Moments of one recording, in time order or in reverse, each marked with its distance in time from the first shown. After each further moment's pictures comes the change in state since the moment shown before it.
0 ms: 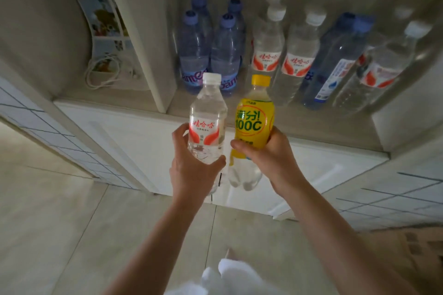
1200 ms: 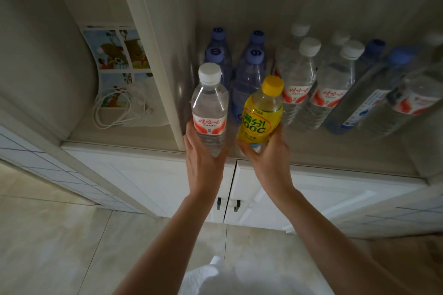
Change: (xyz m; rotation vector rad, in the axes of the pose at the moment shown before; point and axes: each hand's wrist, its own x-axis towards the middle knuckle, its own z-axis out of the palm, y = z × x) left_hand 0.121 -0.008 0.006 0.005 0.030 0.201; right_hand 0.085 -0.012 0.073 -0.213 0.325 -0.385
